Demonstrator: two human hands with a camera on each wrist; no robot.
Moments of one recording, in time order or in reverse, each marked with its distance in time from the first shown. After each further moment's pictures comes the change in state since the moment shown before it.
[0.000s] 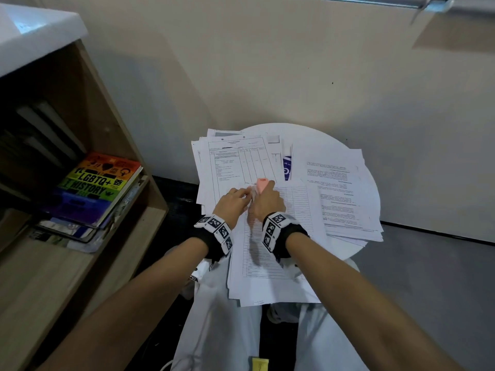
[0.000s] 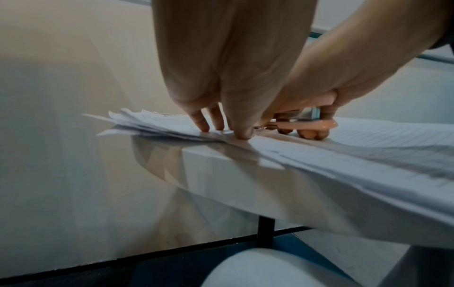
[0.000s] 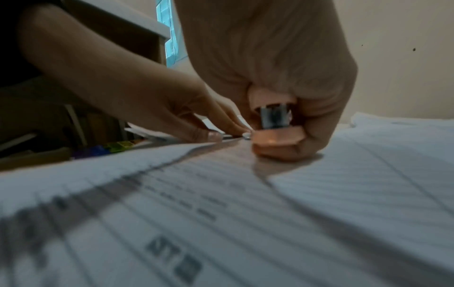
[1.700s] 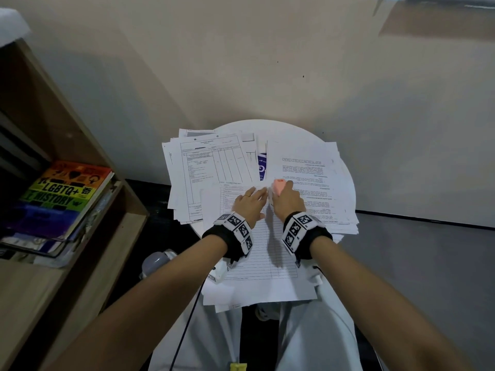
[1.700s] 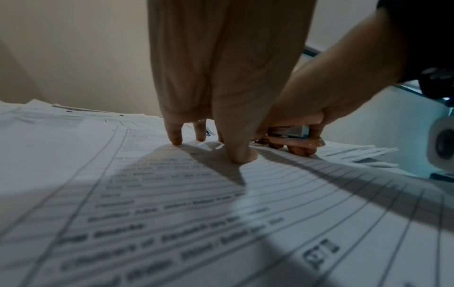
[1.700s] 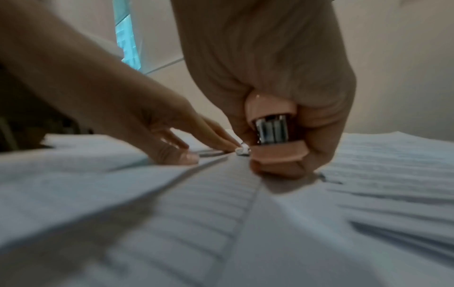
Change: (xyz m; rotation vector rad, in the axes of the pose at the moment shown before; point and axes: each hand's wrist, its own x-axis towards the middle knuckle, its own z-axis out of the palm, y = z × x) left_hand 0.041 0.098 -0.009 0.030 -0.253 -0.002; right_hand 0.022 0.082 -0.055 0.026 0.037 0.115
